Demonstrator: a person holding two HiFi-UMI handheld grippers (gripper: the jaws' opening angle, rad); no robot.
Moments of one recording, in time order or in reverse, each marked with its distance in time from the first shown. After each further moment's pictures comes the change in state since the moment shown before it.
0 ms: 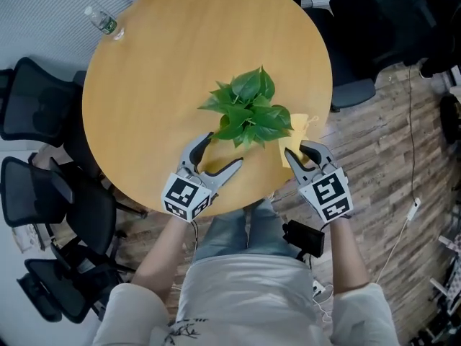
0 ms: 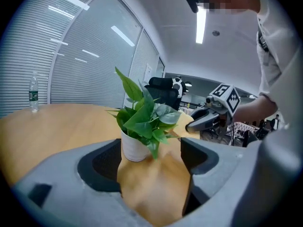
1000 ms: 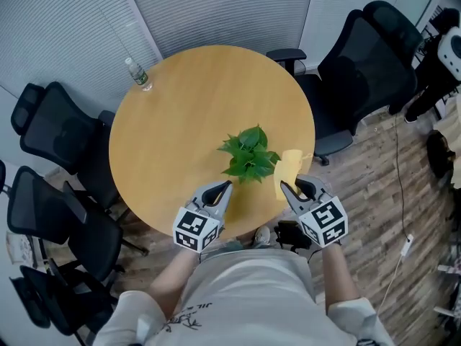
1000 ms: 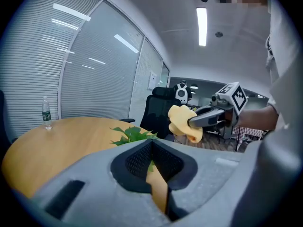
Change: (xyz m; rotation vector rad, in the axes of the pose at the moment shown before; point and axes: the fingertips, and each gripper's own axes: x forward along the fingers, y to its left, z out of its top) left arm -0.063 -0.041 0.100 0.006 -0.040 0.104; right arm -0.094 0.019 0.105 0.033 -0.178 -0.014
